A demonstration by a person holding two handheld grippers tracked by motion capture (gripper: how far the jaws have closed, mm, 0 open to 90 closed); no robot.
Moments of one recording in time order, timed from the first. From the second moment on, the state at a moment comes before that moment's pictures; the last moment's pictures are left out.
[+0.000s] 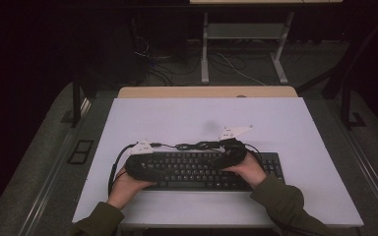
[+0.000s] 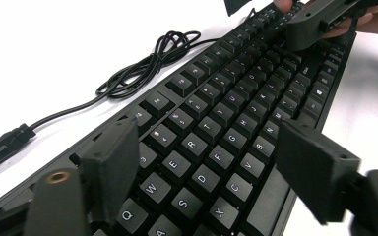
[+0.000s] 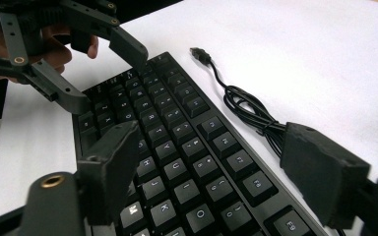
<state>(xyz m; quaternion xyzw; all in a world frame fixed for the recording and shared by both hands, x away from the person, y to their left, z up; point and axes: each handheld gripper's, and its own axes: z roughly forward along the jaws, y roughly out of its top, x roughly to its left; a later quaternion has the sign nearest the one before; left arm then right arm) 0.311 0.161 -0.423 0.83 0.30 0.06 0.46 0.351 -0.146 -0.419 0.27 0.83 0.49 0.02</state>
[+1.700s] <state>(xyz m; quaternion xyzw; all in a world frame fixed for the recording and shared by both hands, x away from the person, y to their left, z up) 0.314 0.160 -0.427 0.83 0.31 0.07 0.46 0.347 -0.145 -0.431 0.24 0.87 0.42 0.00</state>
